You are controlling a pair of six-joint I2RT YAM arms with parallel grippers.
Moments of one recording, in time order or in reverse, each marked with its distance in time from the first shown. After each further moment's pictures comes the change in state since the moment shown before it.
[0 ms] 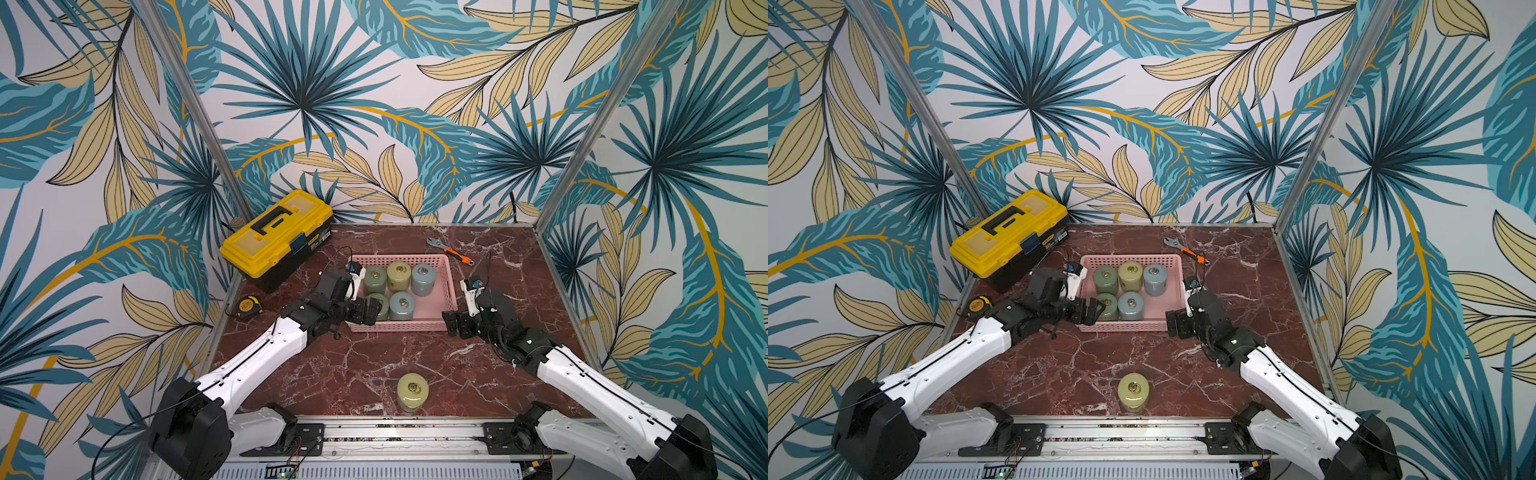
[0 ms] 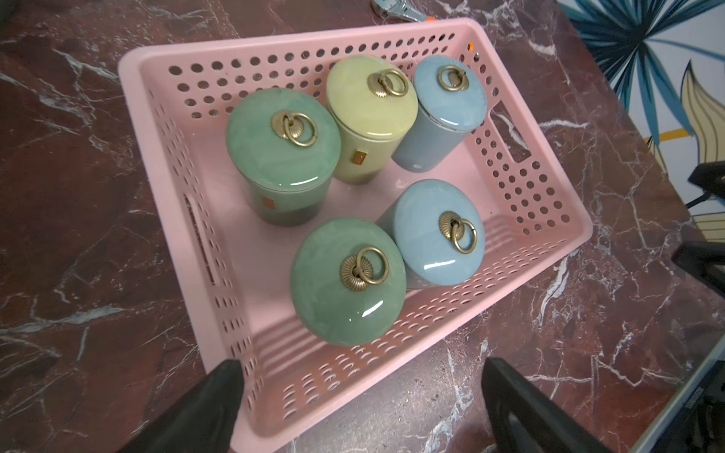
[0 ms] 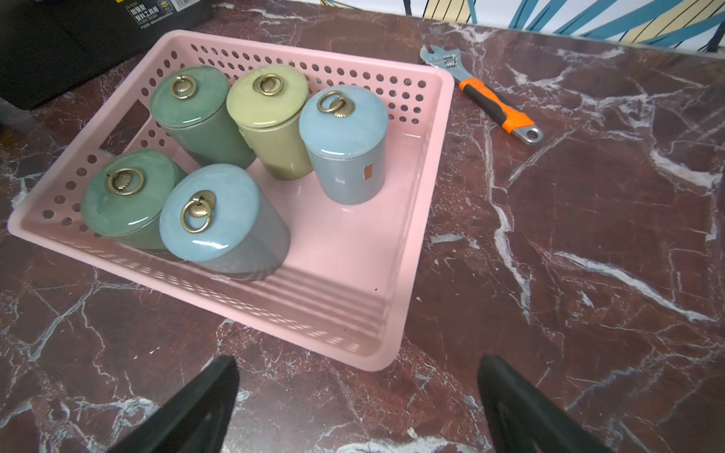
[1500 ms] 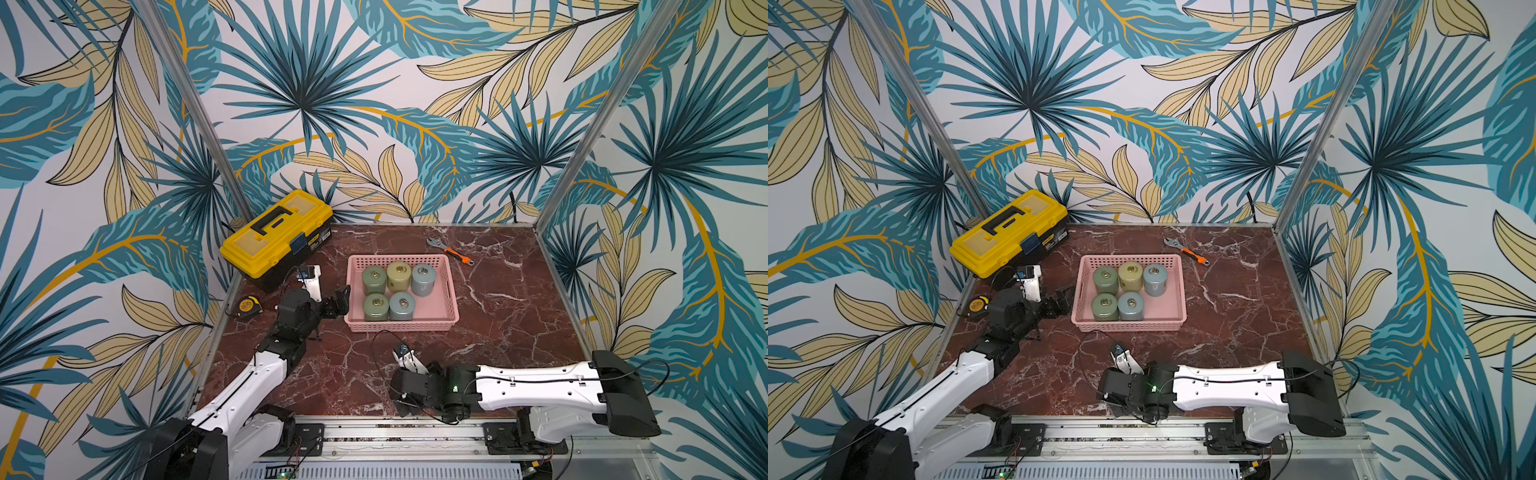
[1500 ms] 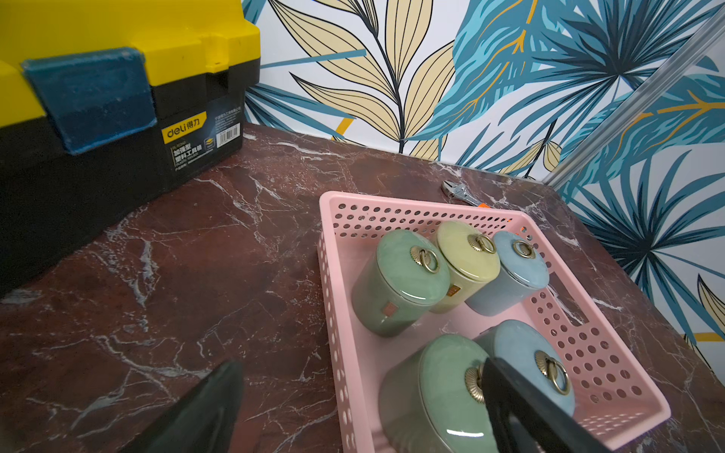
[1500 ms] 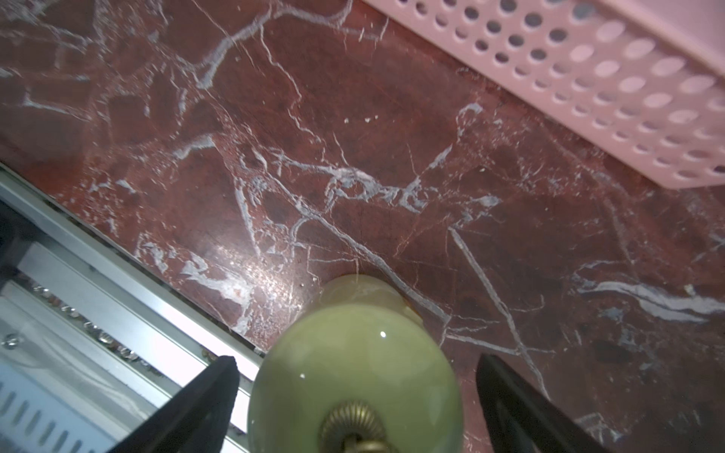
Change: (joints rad) left arm 0.275 -0.232 -0.427 0.642 -0.024 -0.083; right arm 0.823 0.418 0.270 -0.365 0.201 0.557
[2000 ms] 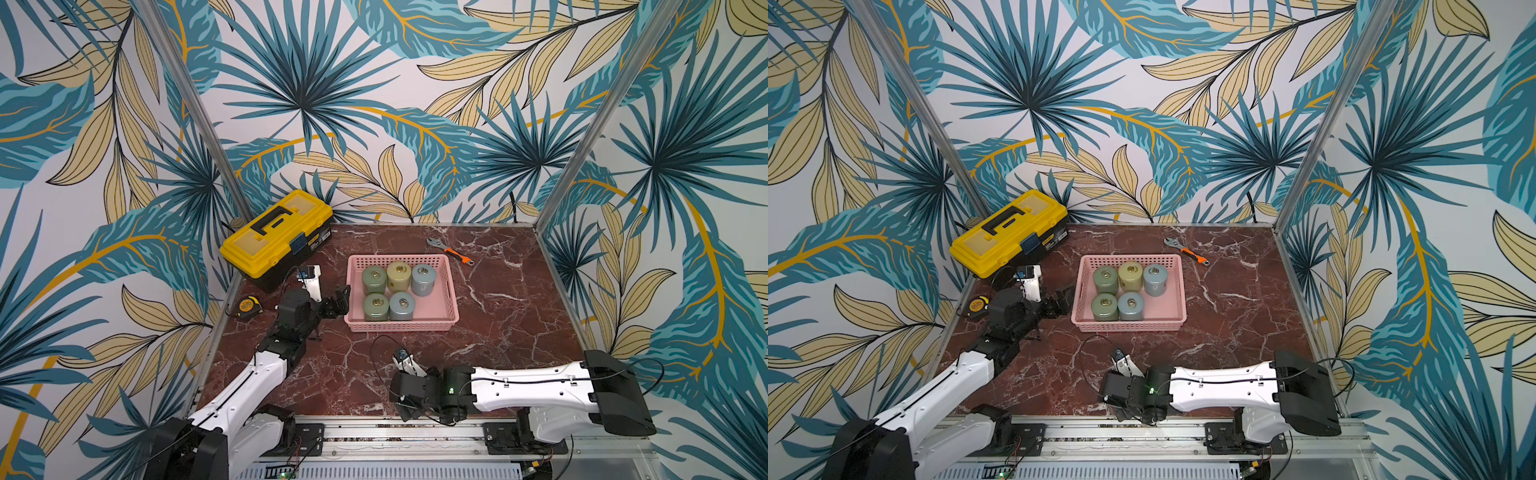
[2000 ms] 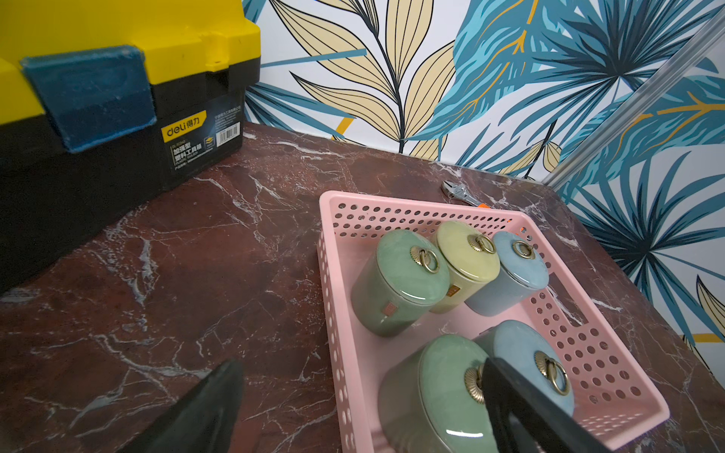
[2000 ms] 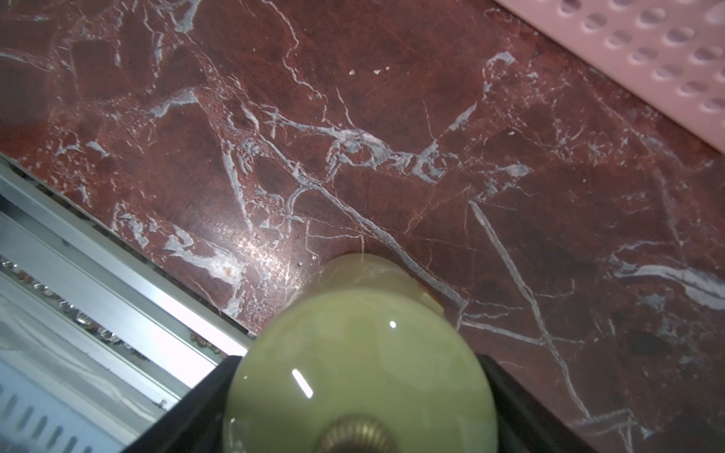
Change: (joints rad) left arm 0.000 0.005 0.000 0.003 0.000 -0.008; right arm 0.002 0.044 -0.048 0.030 -0.064 0.021
